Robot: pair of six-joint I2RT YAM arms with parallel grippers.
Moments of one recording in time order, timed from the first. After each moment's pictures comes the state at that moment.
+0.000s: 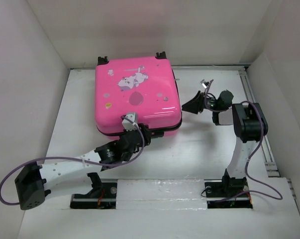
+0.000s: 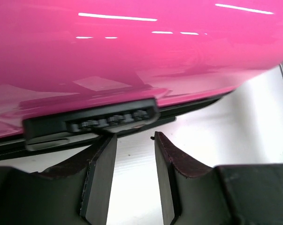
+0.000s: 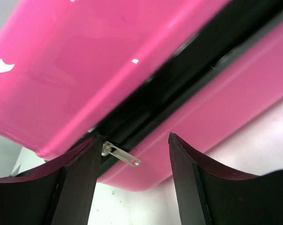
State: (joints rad) left arm -1.05 0.97 0.56 -0.06 -0.60 -0.79; right arm 0.02 2.03 0.88 1.28 -1.31 0.84
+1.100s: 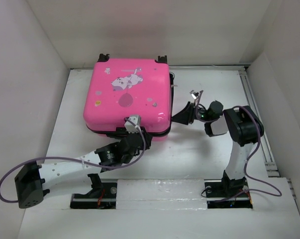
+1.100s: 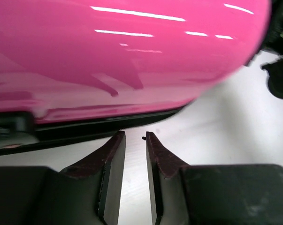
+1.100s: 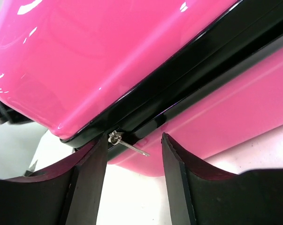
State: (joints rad) left arm -1.10 0.97 0.56 -0.09 -0.60 -0.77; right arm 0.19 1.98 0.69 1.39 -1.23 0.86
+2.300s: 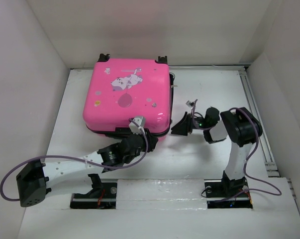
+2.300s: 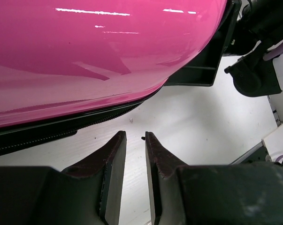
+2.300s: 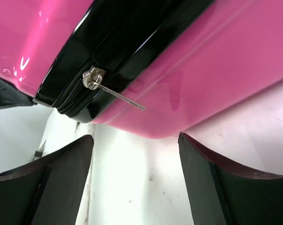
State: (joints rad) left arm -1.12 1.00 0.53 0.05 -0.44 -0.77; right arm 0.24 1.98 0.57 1.32 -1.25 0.75
